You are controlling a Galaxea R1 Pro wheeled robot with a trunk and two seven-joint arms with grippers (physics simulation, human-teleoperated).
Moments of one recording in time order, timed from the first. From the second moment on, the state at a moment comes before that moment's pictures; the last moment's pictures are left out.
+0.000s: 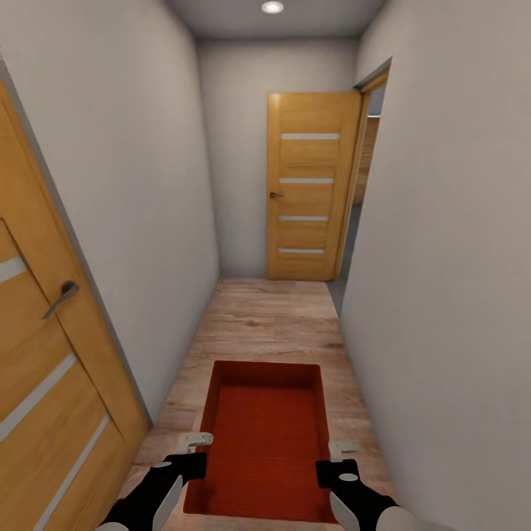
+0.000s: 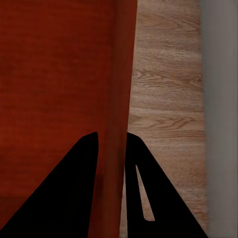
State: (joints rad) left arm -0.49 -0.06 -0.01 -0.46 0.05 0.22 0.03; right arm -0.61 0.10 0.57 -0.13 -0.49 -0.04 -0.25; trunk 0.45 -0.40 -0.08
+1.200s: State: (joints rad) left arm -0.49 -0.06 -0.01 -0.46 0.05 0.22 0.03; right arm -0.61 0.10 0.57 -0.13 -0.49 -0.04 -0.25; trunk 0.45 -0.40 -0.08
